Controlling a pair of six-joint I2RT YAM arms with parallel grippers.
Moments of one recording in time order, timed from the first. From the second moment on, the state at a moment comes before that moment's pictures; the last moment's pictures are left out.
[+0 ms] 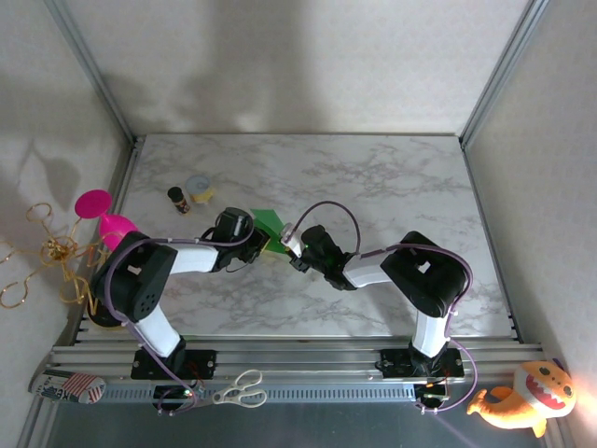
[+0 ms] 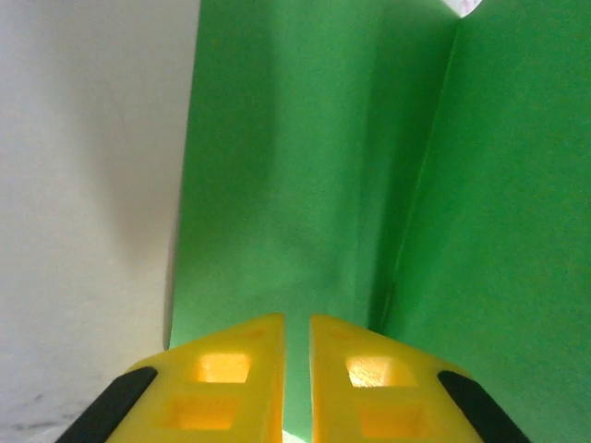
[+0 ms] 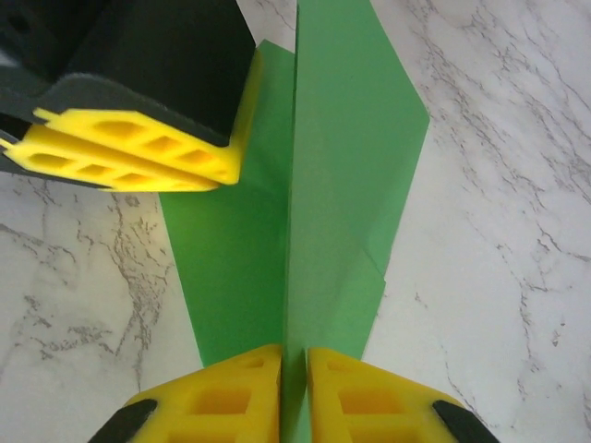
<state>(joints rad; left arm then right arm) -0.42 1.70 0.68 0.23 0.22 -1.33 0.87 1.83 0.74 0.49 0.06 -0.24</state>
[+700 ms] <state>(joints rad) -0.42 1.72 0.68 0.21 0.23 -1.31 0.86 1.86 0.77 0.47 -0.01 -0.22</state>
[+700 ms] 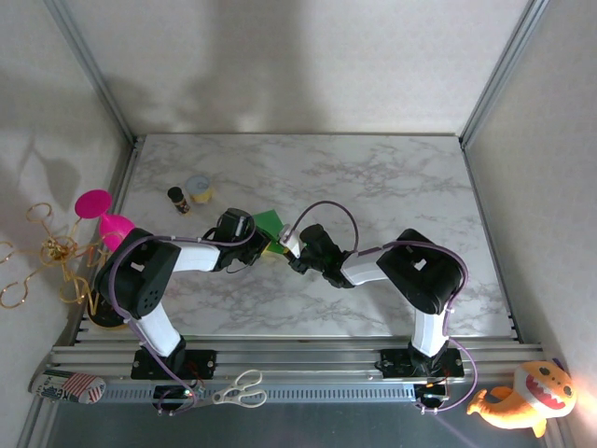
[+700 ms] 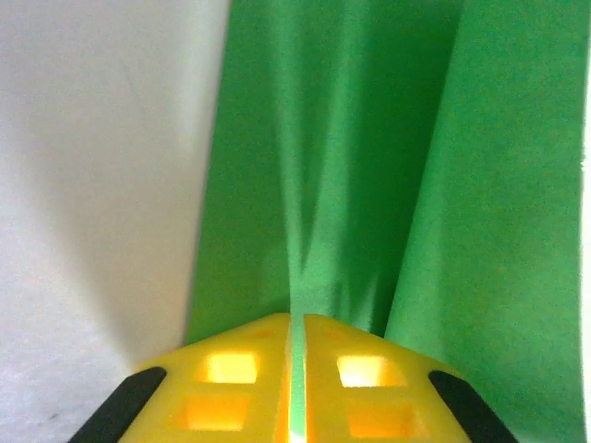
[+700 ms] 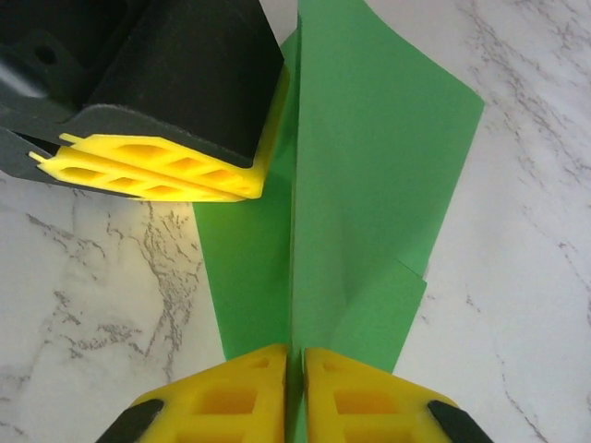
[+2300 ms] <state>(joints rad) -0.42 1.61 0.56 0.48 0.26 -1.27 0.68 1.93 0.83 0.42 -0.51 0.22</state>
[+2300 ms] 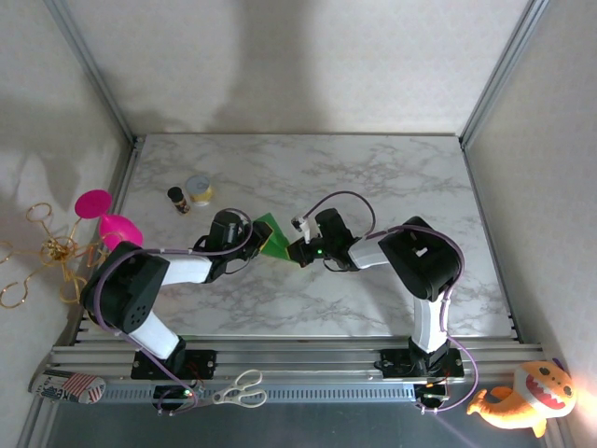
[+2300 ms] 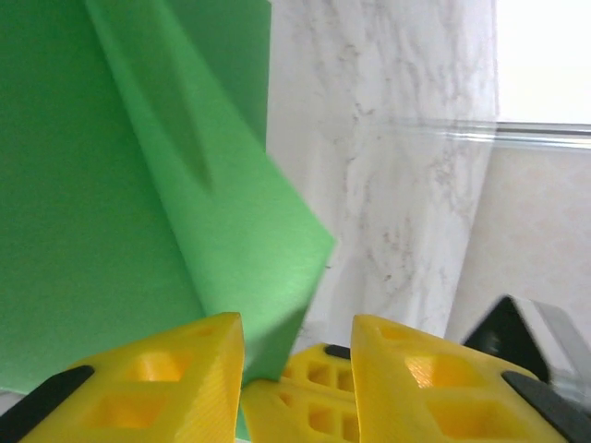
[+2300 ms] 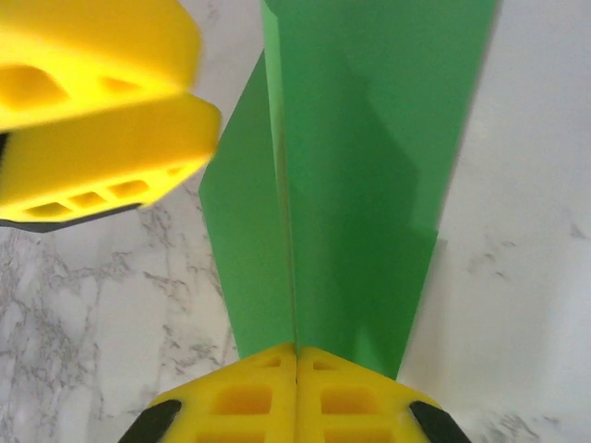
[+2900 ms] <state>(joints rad) -0.42 1.71 0.56 0.53 0.28 -1.25 0.66 1.96 0.85 0.43 -0.57 0.31</state>
